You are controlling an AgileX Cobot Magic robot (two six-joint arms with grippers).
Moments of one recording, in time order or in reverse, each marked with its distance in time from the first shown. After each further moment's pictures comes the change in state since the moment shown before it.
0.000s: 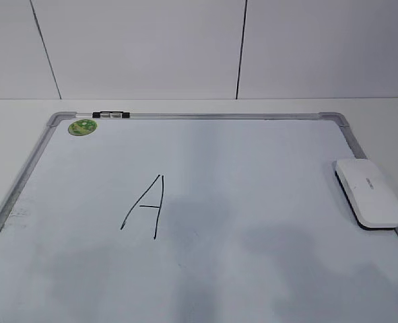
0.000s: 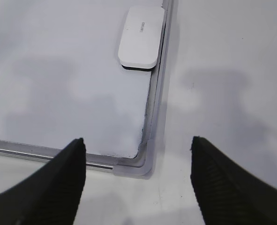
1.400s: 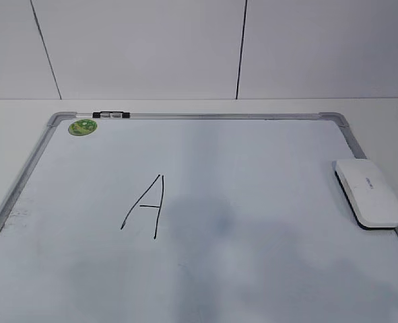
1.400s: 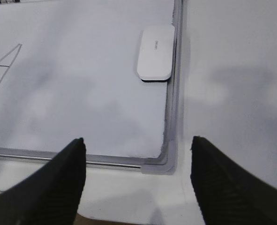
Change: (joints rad) left arm 0.013 0.023 -0.142 -0.100 0.176 0.000; right arm -0.031 0.019 -0.192 0.086 0.129 0.055
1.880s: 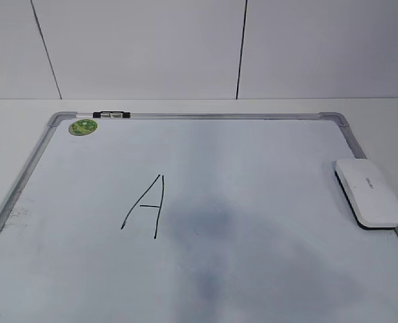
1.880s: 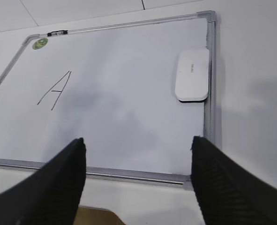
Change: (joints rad) left arm 0.000 0.089 -0.350 -0.068 -0.001 0.000; right arm -0.044 0.021 -0.123 0.148 0.000 0.000
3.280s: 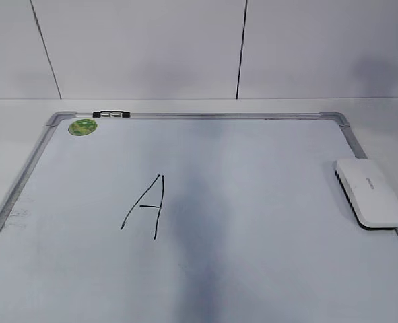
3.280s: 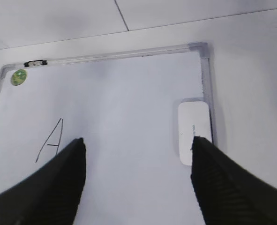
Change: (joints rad) left arm 0.028 0.769 -0.307 -0.047 -0.038 0.001; right arm -0.088 0.867 -0.643 0.021 -0.018 0.000
